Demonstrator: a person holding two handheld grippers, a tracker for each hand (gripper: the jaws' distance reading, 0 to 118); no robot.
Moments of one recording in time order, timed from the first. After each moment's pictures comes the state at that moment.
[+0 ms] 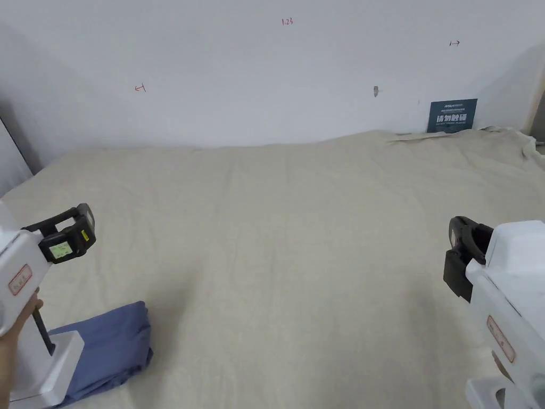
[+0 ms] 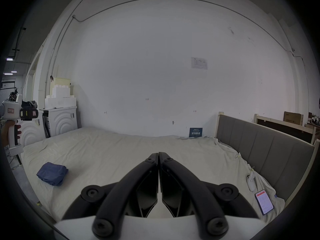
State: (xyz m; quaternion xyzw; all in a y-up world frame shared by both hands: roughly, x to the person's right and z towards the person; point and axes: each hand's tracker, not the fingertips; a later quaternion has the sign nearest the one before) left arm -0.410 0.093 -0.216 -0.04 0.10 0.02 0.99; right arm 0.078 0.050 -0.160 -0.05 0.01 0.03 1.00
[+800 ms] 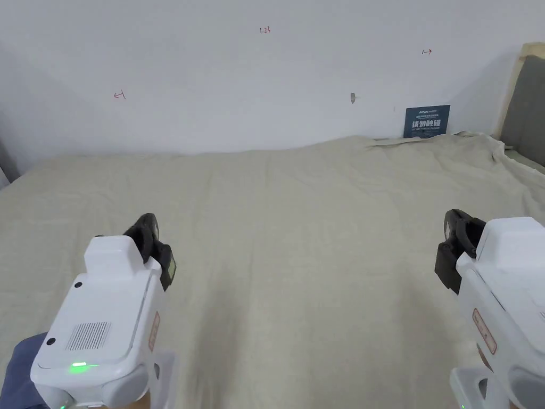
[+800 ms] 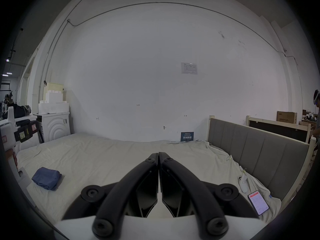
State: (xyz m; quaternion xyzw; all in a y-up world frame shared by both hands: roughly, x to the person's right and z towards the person) left arm -0.258 0.036 -0.193 0.03 0.01 -0.03 1.00; right arm 0.090 0.055 -0.142 -0.03 -0.02 0.02 1.00
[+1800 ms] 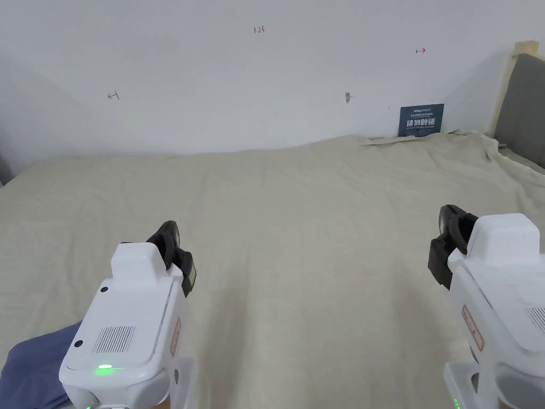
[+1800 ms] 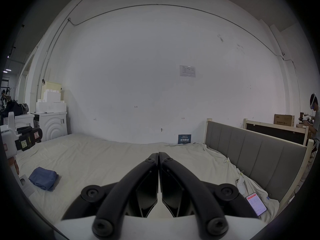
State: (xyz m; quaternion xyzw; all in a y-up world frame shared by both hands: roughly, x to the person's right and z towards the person) left arm -0.240 0.025 -0.198 0.03 -0.01 -0.02 1.00; right arm 0.094 0.056 -0.149 -0.02 -0.04 0.03 1.00
